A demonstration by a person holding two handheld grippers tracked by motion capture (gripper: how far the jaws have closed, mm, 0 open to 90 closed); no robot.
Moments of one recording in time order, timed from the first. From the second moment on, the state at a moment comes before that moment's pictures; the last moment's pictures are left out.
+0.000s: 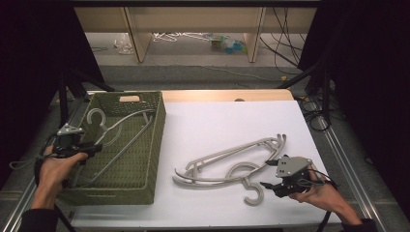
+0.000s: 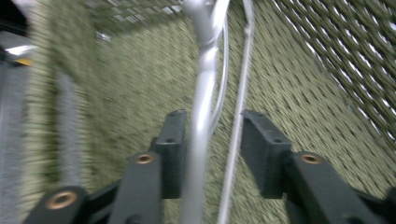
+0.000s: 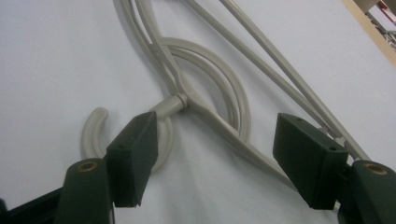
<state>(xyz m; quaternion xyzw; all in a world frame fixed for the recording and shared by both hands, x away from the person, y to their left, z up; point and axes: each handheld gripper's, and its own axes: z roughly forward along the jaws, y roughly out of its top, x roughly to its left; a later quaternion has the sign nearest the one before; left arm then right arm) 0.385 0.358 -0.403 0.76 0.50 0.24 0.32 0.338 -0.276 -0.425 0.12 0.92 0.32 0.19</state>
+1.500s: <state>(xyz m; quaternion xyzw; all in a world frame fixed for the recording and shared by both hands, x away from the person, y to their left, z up) 0.287 0.122 -0.391 0.73 0.30 0.24 0.56 0.349 -0.294 -0.431 0.19 0.88 0.39 0.21</state>
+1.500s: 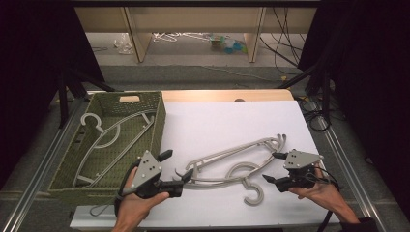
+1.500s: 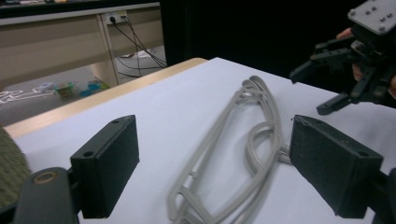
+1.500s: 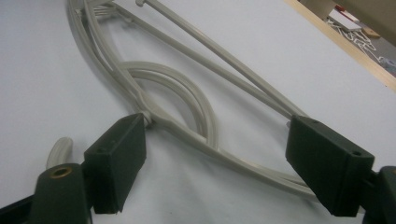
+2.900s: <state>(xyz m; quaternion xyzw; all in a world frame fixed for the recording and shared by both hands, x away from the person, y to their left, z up) 0.274 0.120 -0.433 0.75 0.26 0.26 0.55 0.386 -0.278 -0.461 0.14 0.92 0.29 0.21</state>
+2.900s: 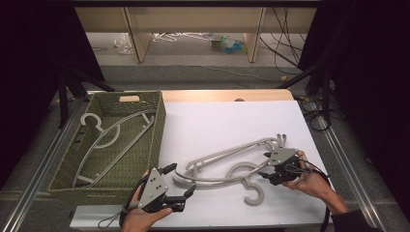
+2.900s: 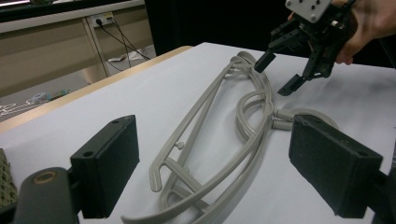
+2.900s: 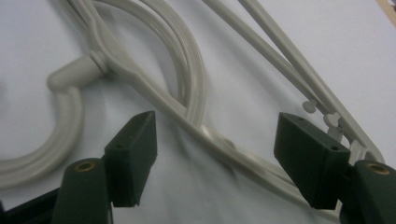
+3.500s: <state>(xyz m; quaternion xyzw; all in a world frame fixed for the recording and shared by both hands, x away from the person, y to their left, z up) 0.273 0.120 -0.435 0.76 0.26 0.26 0.54 0.373 -0.267 -0.457 0.00 0.96 0.19 0.19</state>
